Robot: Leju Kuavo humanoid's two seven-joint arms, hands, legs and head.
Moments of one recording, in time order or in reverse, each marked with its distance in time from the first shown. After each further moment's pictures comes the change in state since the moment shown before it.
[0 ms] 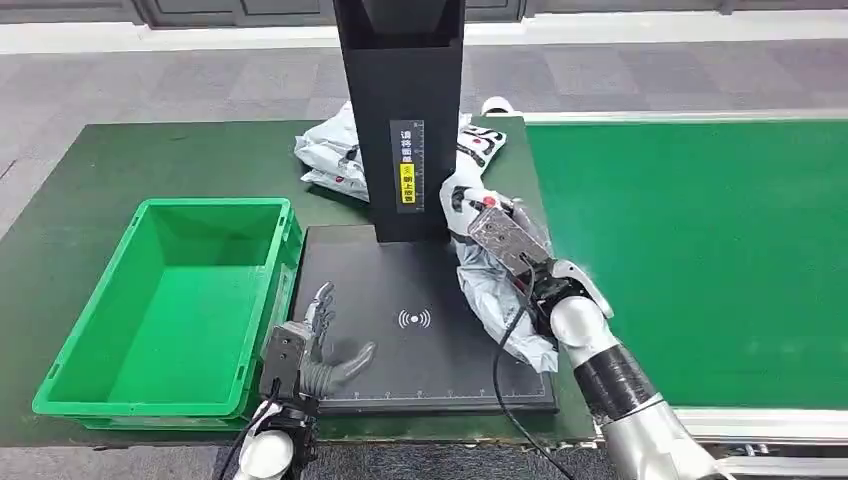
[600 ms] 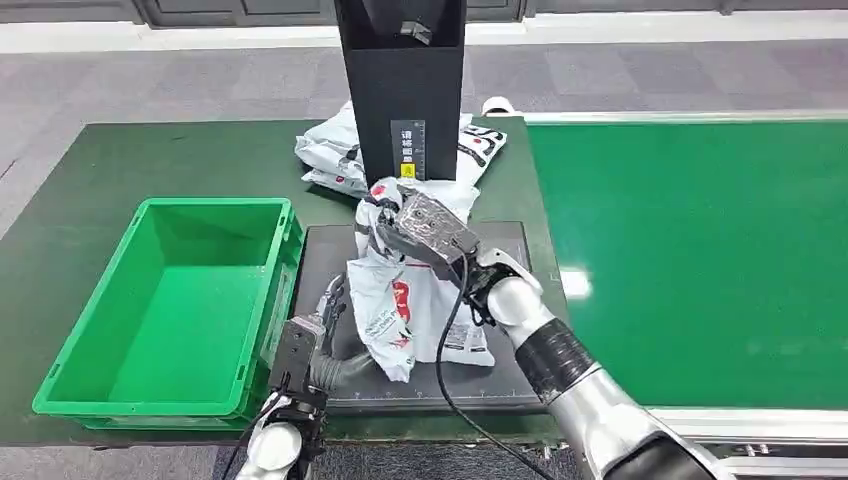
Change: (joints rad) left arm -0.035 0.002 -0.041 0.023 0.004 0.006 -0.009; right arm -0.150 0.153 0.144 0.221 -0.204 0.081 -0.032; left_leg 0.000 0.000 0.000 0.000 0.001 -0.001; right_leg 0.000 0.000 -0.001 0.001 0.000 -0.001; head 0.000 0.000
